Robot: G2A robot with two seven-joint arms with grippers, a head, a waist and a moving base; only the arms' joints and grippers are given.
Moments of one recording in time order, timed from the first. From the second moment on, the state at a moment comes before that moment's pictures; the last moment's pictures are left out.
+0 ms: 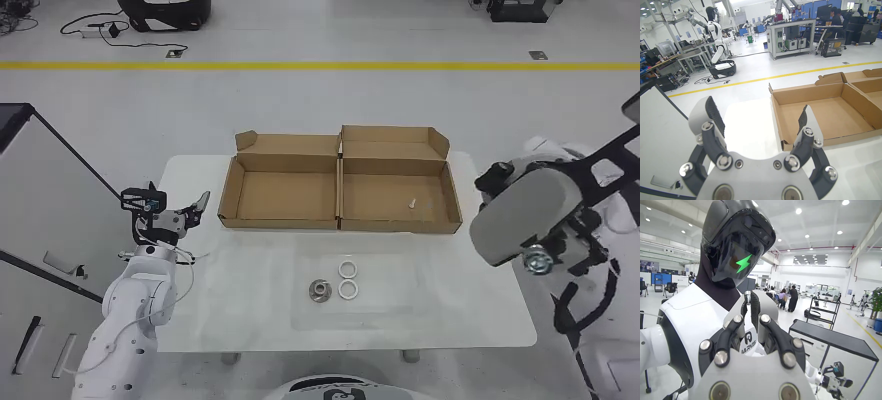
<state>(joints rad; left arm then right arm) 1.73 -1.15 -1.60 -1.80 1.33 0.00 0.00 -0.95 -0.93 1.17 -2.10 0.72 -1.00 0.70</state>
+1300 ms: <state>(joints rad) 1.73 -1.15 -1.60 -1.80 1.33 0.00 0.00 -0.92 -0.99 1.11 -2.06 0.77 -0.98 0.79</state>
